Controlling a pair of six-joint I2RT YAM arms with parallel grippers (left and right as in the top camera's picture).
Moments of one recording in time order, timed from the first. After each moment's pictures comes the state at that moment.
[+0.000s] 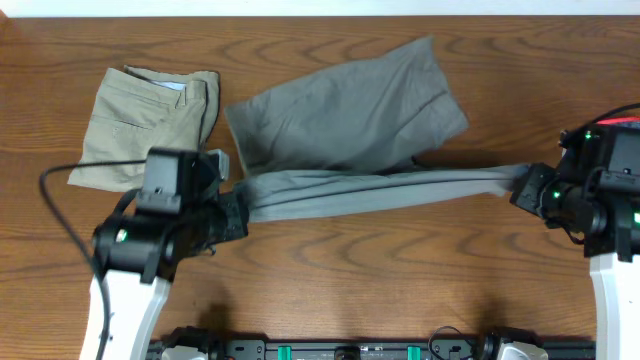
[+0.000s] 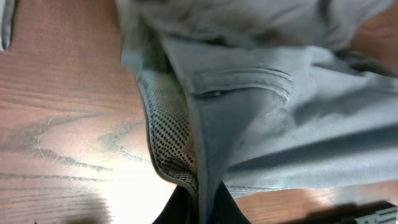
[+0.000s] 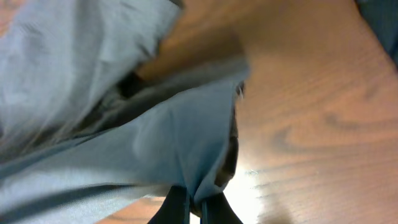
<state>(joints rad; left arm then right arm) -0.14 1.00 1.03 -1.13 0.30 -0.34 -0.16 1.09 1.20 -1.14 -0.13 0.28</state>
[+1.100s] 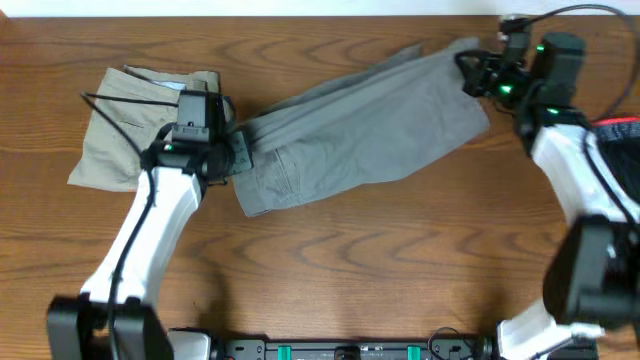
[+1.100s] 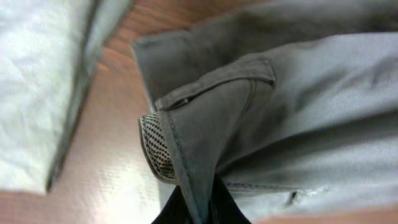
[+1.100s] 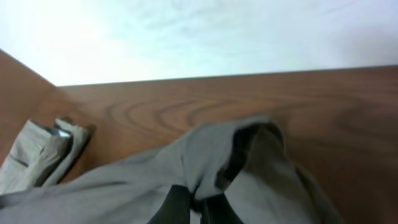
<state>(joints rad) -0.10 1.52 1.08 -0.65 0.03 -0.37 -0.07 1.84 1.23 0.14 -0.62 0.28</state>
